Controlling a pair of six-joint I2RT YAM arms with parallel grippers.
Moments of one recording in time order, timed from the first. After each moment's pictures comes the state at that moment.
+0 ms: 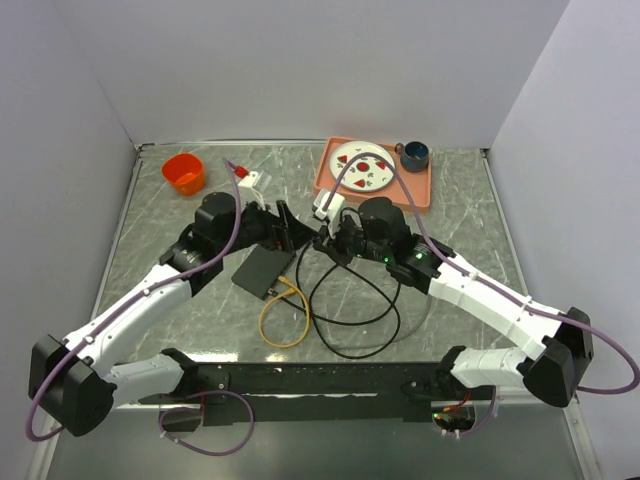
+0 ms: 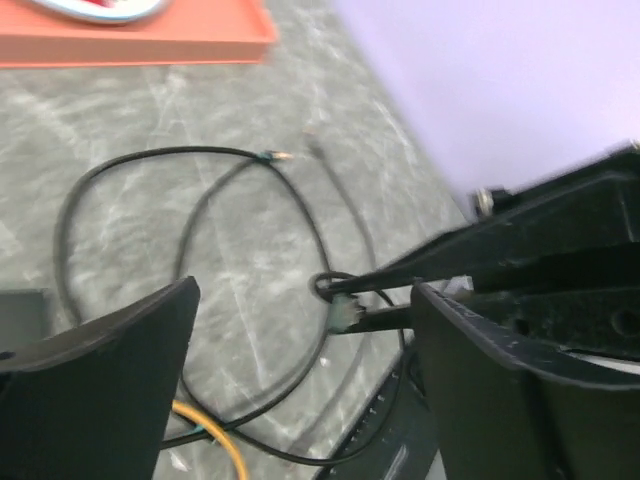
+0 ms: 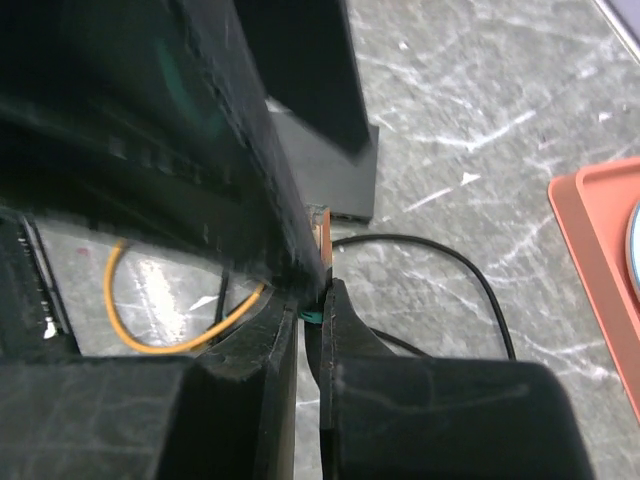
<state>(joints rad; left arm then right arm) -0.58 1.12 0.91 -0.01 0.38 -0.55 0.82 1.21 1.07 -0.27 -0.21 -0.20</state>
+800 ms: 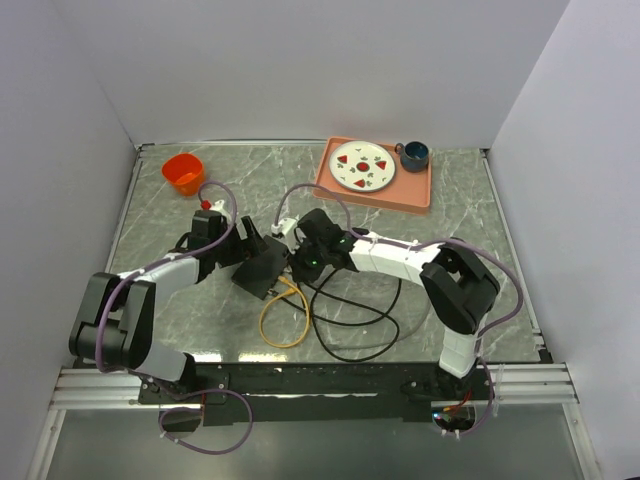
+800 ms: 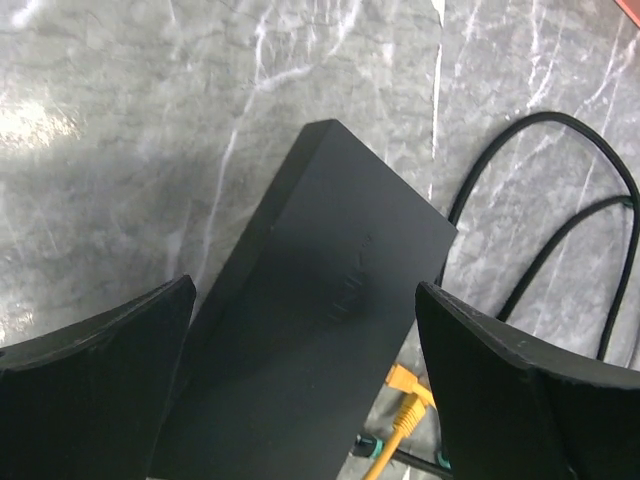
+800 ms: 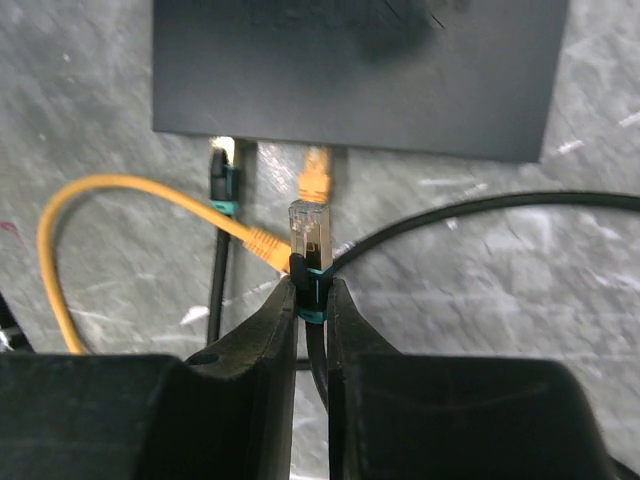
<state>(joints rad) -0.22 1.46 0.65 0.10 0.25 -0.55 0.83 1.81 1.19 -0.26 -0.30 -0.09</state>
